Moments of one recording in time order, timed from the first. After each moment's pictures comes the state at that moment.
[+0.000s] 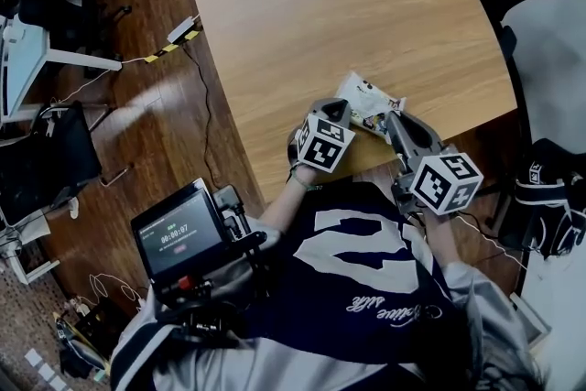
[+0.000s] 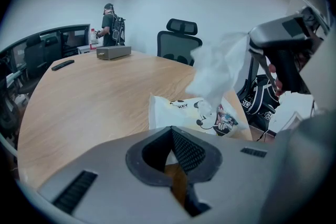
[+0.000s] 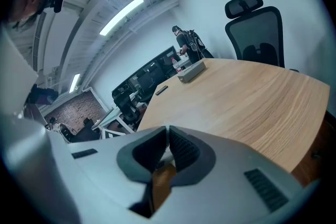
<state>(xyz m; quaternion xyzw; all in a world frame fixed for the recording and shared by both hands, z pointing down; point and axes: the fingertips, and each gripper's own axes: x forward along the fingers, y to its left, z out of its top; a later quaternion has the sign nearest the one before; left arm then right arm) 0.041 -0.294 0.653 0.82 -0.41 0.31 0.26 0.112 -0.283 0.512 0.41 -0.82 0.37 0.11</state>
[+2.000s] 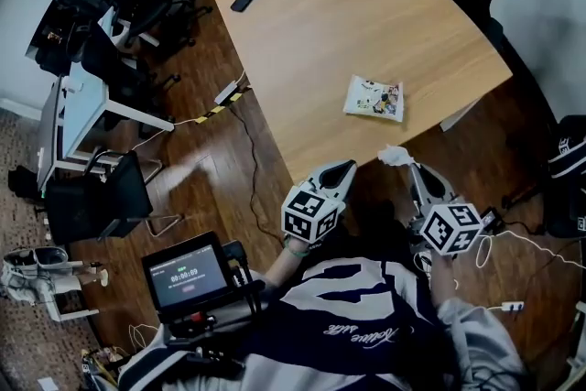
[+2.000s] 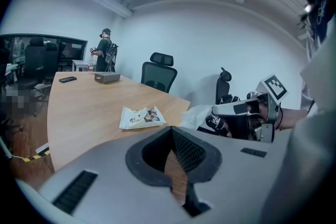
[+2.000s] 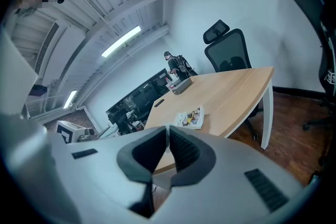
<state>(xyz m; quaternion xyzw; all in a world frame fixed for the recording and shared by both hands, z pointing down) 0.038 -0.094 0.526 0.88 -0.38 0.17 0.22 0.169 -0.086 0.513 0.49 -0.80 0.35 0.00</state>
